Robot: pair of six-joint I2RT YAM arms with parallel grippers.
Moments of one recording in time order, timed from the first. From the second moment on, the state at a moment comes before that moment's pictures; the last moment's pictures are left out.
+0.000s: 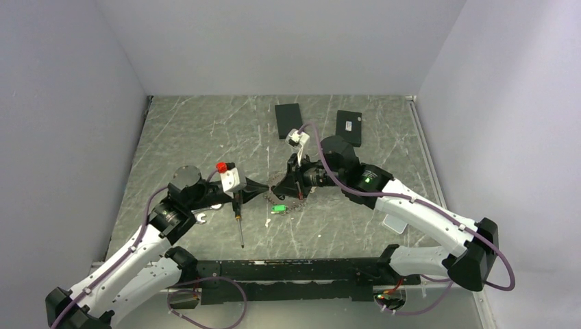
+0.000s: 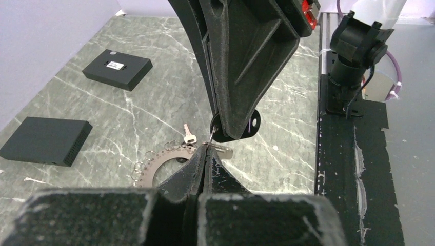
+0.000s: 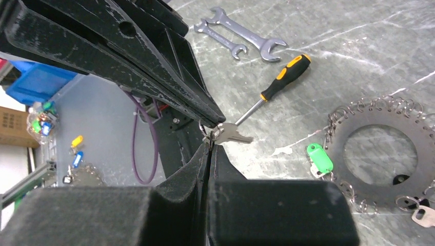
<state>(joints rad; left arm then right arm) -0.61 0.72 0.60 0.05 0.67 0.16 0.88 1.19 1.06 -0.26 -0.47 0.33</state>
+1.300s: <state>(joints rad) -0.61 0.74 0.66 -0.09 0.82 0.13 0.88 0.91 0.82 -0.10 -0.43 -0.03</state>
